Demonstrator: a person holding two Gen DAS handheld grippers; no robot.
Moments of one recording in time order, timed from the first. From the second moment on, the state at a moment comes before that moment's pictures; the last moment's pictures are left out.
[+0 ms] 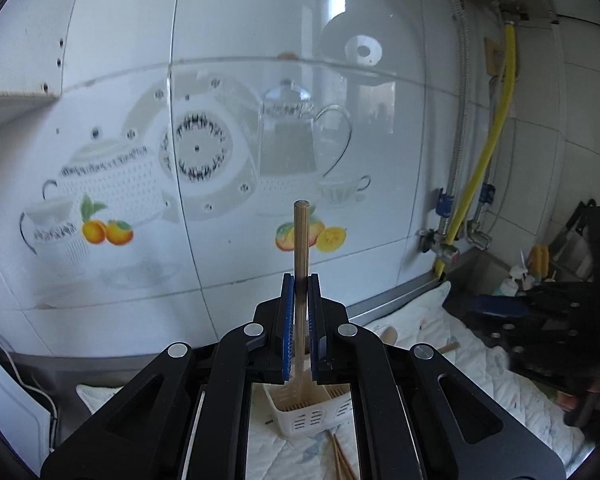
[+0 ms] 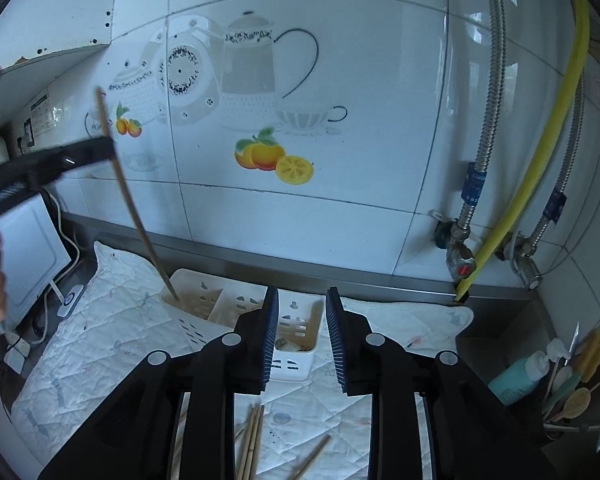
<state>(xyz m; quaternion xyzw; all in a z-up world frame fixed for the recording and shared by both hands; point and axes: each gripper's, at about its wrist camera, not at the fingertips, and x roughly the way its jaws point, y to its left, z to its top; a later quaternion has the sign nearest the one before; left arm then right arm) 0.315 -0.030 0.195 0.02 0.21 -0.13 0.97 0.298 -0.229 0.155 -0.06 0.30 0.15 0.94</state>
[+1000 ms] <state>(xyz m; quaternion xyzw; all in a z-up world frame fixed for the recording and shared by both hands) 0.205 0.009 0.137 -0.01 0.23 -0.12 0.96 0.109 -0.235 0.045 -0.03 0.30 0.11 0.95</state>
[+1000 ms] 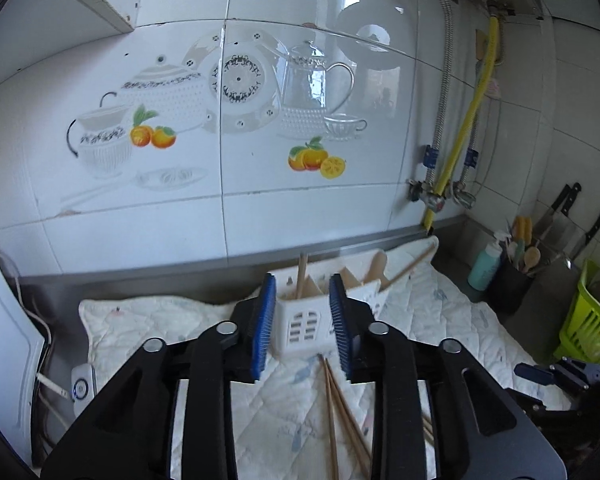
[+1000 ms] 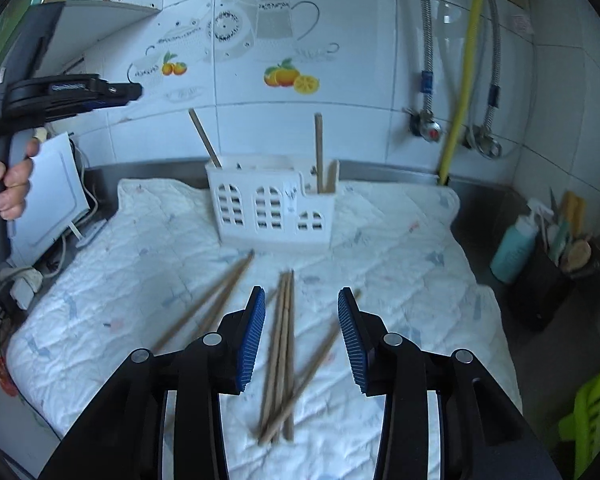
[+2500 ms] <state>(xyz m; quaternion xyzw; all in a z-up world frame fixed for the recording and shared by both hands) 0.118 -0.001 -0.060 -0.02 0.38 -0.12 0.92 0.093 -0.232 -0.077 0.08 0.39 0.05 0.92</state>
